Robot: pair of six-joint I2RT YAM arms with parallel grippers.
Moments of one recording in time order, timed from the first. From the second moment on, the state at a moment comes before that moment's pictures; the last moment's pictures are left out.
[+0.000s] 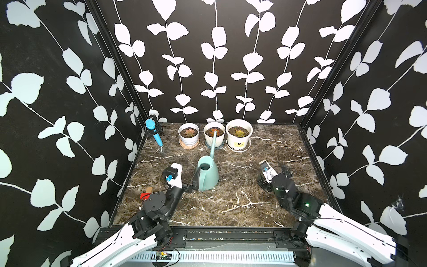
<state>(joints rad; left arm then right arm) -0.96 0.43 0.47 0.05 -0.62 0.15 0.87 0.80 0.56 -0.22 0.70 -0.36</state>
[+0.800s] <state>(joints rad) -0.04 1.33 0.35 0.44 -0.11 0.09 0.07 1.53 0.39 0.68 0.36 -0.06</state>
